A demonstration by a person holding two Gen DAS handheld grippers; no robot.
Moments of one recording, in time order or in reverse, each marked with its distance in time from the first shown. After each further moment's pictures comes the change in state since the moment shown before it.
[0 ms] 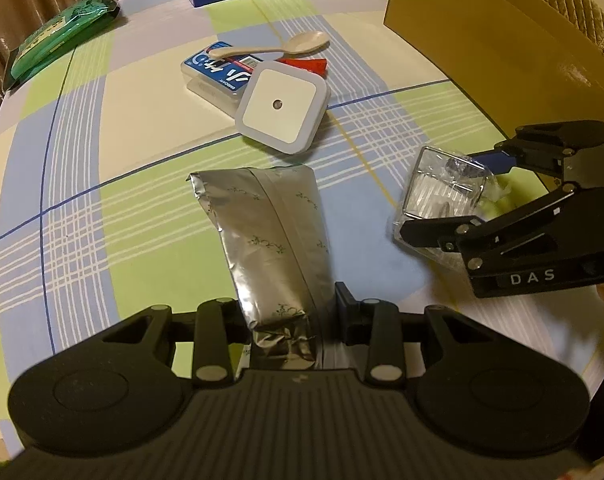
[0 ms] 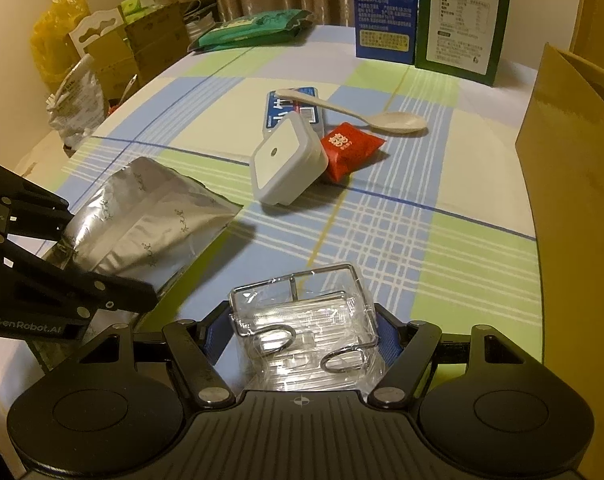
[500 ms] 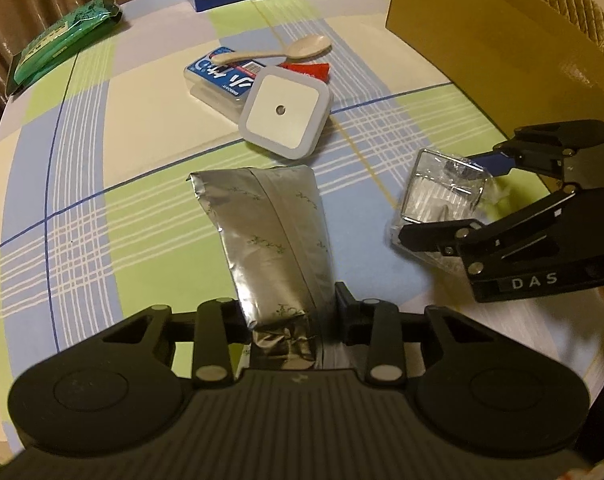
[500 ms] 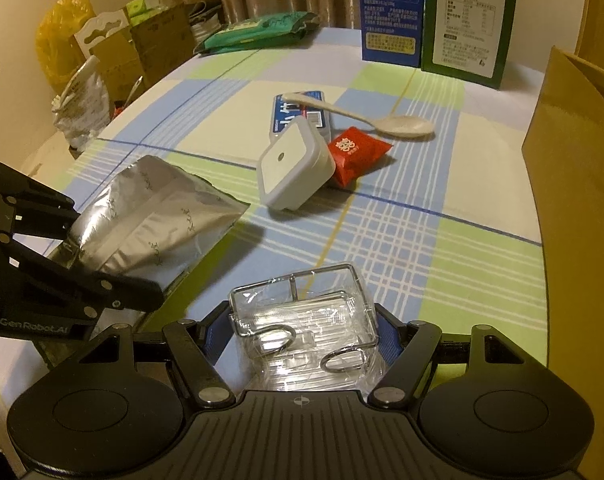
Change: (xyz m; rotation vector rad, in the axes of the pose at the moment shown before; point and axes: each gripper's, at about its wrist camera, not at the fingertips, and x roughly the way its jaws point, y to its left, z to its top) left arm -0.001 -0.002 0.003 0.003 -0.010 0.011; right arm 0.001 0.002 0.002 -0.006 0.000 0.016
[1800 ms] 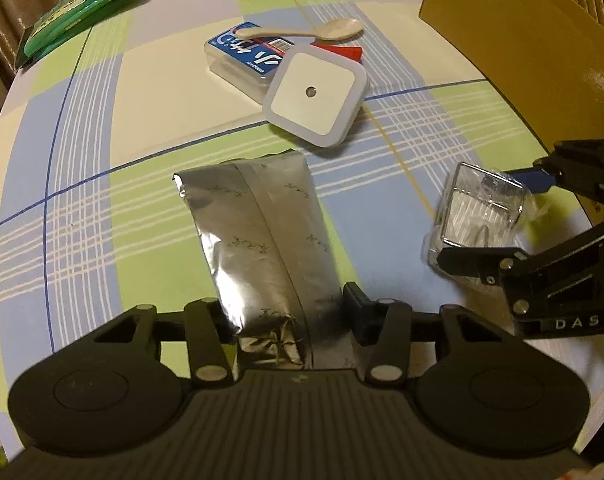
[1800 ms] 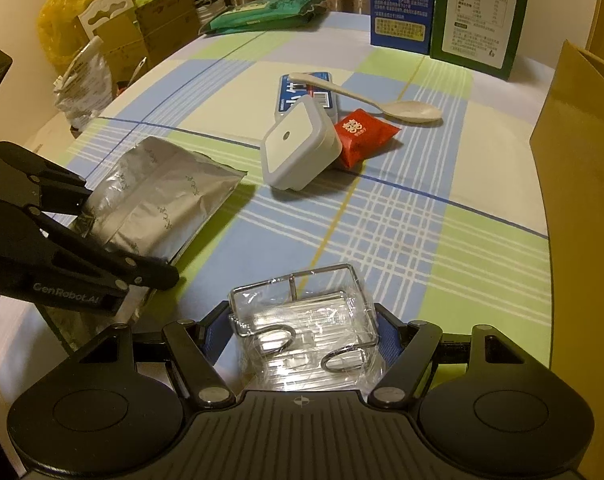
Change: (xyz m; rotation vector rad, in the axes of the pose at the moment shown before) left arm 0.020 0.012 0.000 -0.061 0.039 0.033; right arm 0.005 0.002 -0.003 -0.022 0.042 -0.002
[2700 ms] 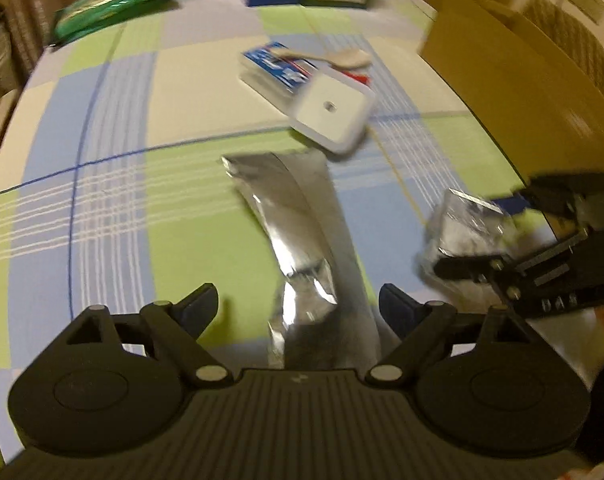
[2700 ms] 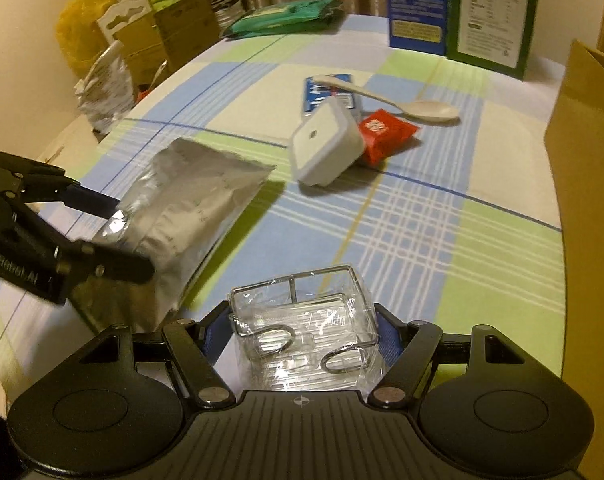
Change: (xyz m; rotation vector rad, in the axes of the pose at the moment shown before) left arm -0.035 0.028 -0.027 -0.114 -0.091 -0.059; right arm -0.011 0.003 -0.003 0.014 -0.009 0.053
